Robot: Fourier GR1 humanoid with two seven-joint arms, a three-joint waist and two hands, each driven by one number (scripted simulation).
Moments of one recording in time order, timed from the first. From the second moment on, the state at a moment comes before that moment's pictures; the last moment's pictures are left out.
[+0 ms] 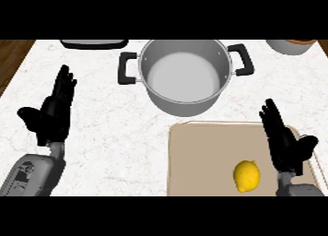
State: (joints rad) left arm -0.25 0.28 -0.12 -1.44 0.15 0.36 0.01; right arm -0.04 -0.20 0.07 -1.41 -0.16 -0.18 -0.05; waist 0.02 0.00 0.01
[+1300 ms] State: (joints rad) left arm -0.09 0.32 -0.28 -1.38 0.22 0.06 0.12; right arm 0.21 -0.03 0.30 -1.72 1.08 -0.79 0.48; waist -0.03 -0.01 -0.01
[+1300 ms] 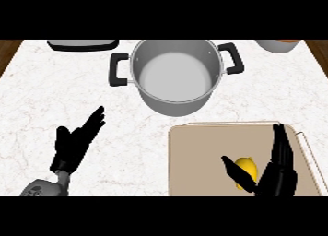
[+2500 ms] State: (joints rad) left arm -0.11 0.28 -0.24 -1.33 0.18 -0.01 0.10; right arm 0.25 -0.02 0.44 -1.94 1.21 -0.31 1.09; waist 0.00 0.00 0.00
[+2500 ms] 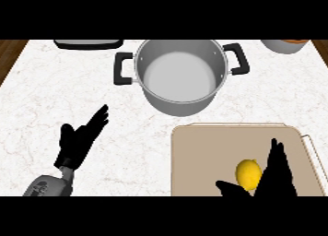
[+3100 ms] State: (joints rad) left arm -0.11 0.26 -0.20 -1.37 0.16 -0.03 0.15; right arm 0.39 -0.02 0.44 -1.96 1.04 -0.51 0.87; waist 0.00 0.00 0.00
